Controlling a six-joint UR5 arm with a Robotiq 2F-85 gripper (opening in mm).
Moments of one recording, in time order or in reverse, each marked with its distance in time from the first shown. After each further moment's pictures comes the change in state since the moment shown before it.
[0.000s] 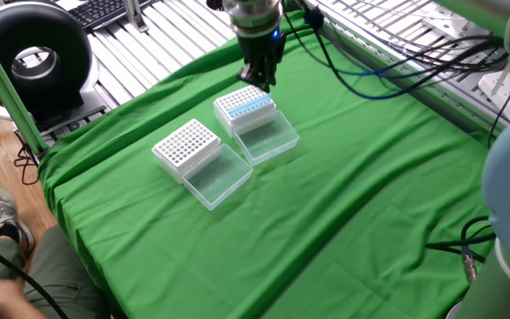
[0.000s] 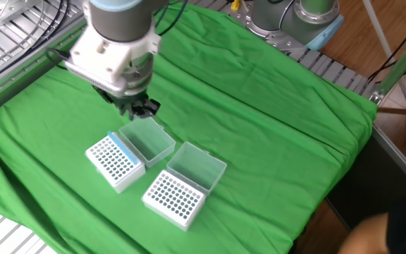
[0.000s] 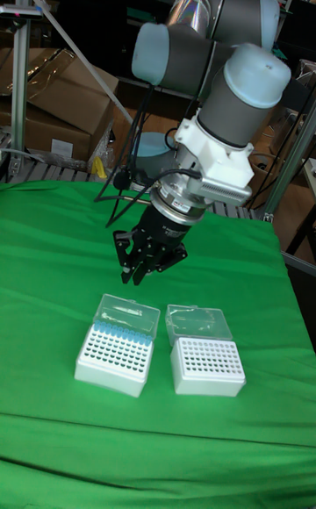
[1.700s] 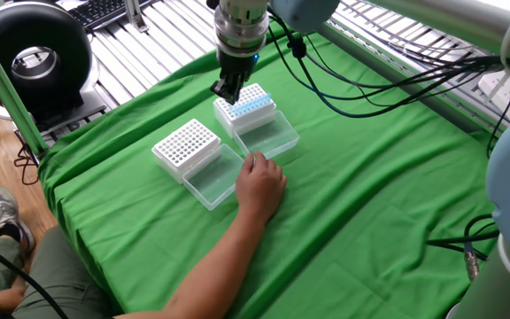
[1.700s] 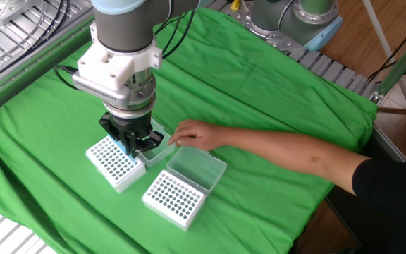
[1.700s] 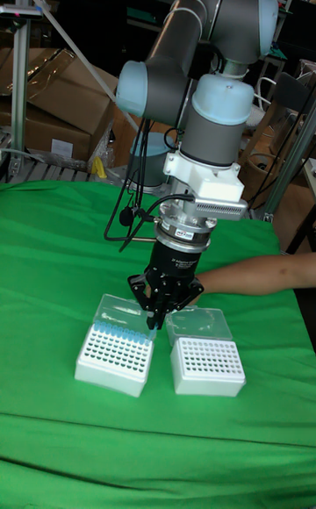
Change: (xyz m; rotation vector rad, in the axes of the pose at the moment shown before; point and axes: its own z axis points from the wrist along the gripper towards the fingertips) arm -0.065 0.054 0.038 -0.164 -0.251 -0.009
